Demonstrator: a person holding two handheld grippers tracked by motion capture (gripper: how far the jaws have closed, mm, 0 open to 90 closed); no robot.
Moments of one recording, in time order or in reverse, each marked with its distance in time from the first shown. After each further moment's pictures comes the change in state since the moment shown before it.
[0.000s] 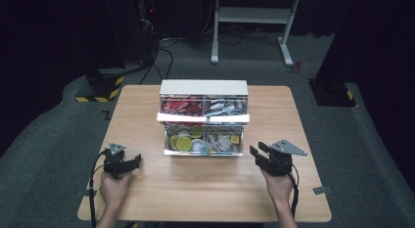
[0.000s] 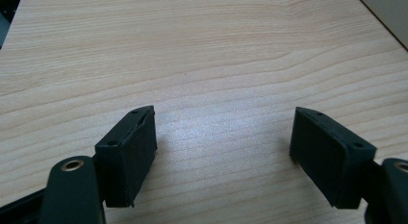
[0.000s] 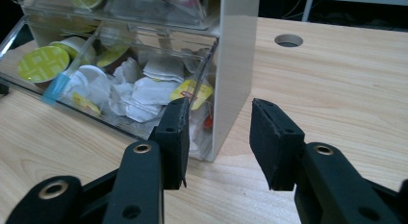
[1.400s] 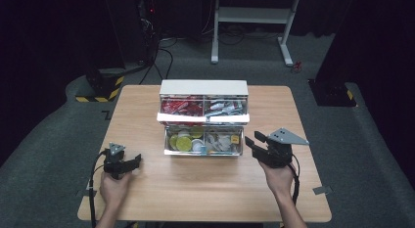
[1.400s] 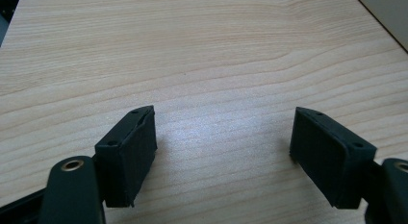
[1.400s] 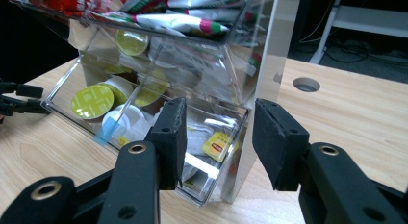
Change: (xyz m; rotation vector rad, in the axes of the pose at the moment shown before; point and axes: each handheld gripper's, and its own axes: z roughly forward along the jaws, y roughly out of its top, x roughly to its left) left arm 0.000 0.000 0.000 -0.001 -0.003 -0.002; right arm 0.016 0.048 -0.015 -0.050 0.072 -0.063
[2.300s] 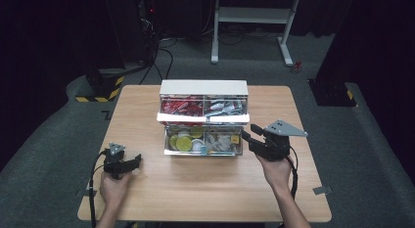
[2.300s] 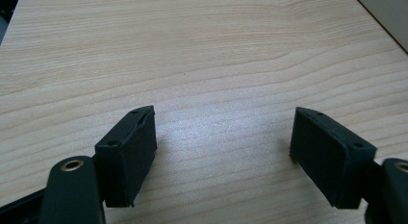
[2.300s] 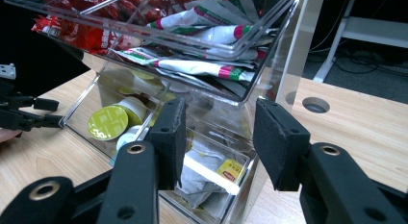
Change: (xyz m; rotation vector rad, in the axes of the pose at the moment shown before) left arm 0.000 0.000 0.000 0.001 -0.002 0.001; right arm 0.006 0.026 0.002 -0.021 0.032 -0.014
